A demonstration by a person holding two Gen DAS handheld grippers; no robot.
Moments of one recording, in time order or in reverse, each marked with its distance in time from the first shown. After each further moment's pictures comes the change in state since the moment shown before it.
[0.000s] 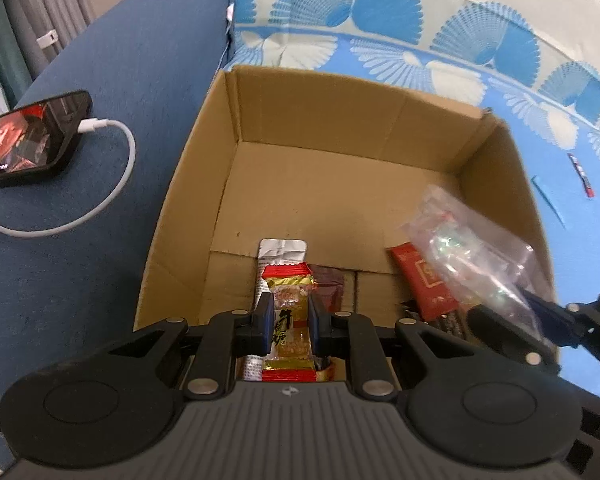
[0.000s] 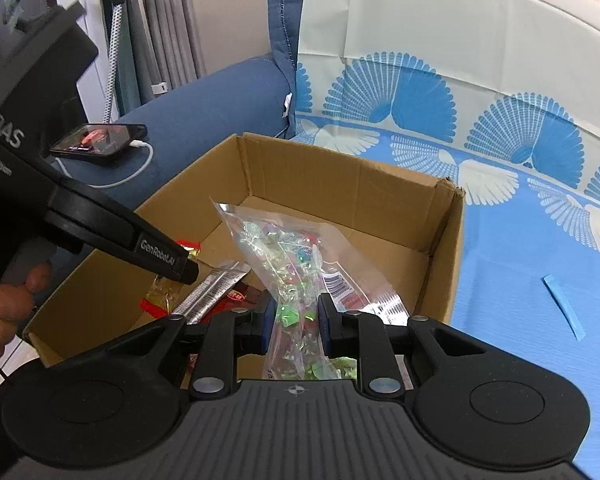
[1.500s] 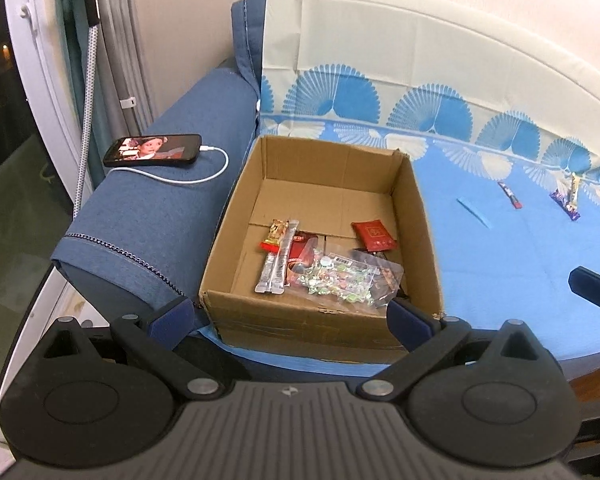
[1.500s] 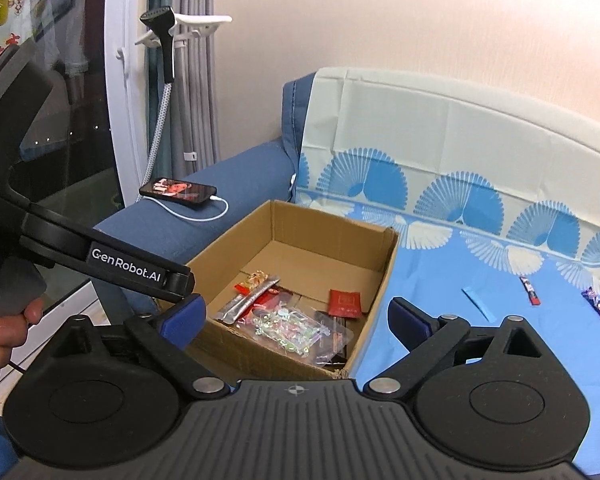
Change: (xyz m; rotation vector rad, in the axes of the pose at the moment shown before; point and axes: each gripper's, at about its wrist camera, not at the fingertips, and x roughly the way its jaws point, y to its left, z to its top) left arm -0.234 -0.015 -0.187 -0.023 -0.307 0.020; right arm -0.257 0.064 -0.087 -0.044 -0.241 -0.083
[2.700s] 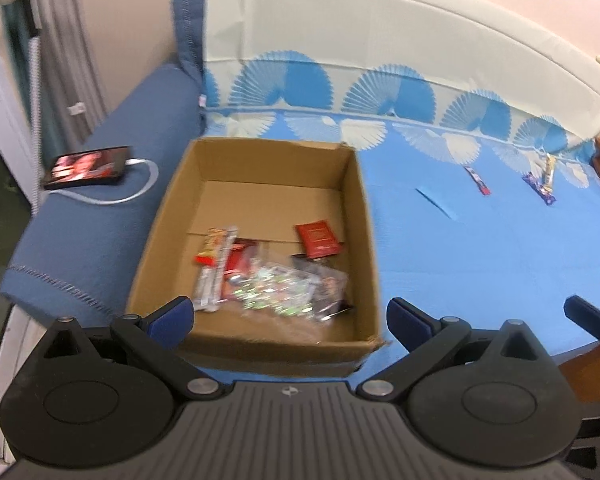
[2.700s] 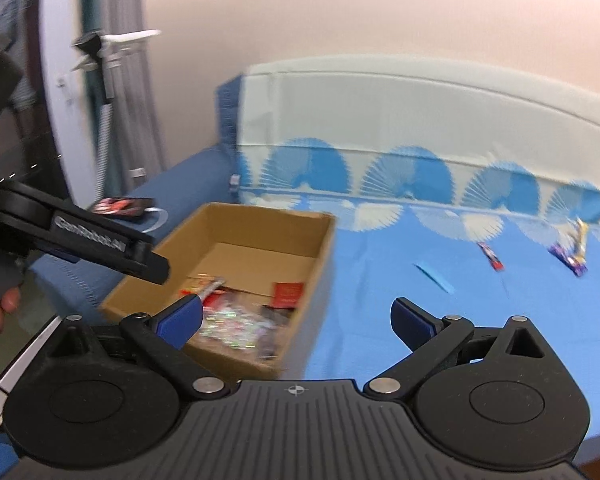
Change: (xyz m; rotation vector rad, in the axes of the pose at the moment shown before) left arm 0.038 -0.075 0.045 0.071 0.078 -0.078; right arm 0.007 -0.086 -0.021 0.175 0.019 -0.130
